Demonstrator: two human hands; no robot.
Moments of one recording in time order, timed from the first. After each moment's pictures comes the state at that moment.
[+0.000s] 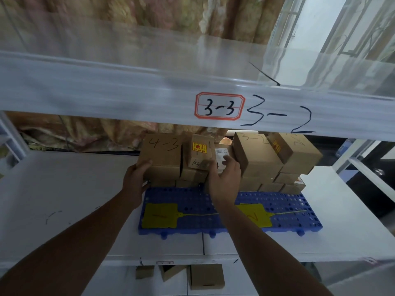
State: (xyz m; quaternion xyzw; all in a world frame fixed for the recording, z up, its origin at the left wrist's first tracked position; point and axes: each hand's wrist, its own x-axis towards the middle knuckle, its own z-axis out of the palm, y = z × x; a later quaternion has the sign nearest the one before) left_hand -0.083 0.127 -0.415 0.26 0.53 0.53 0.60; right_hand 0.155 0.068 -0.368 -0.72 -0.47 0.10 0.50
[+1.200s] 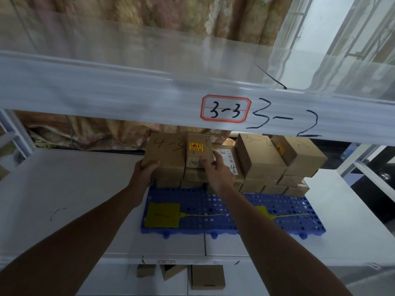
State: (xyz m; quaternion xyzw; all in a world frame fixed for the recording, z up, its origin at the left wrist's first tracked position) left_hand -0.071 0.122 -0.398 0.33 0.56 0.51 0.56; right_hand 0.158 0.097 -0.358 -0.70 -0.54 0.29 0.36
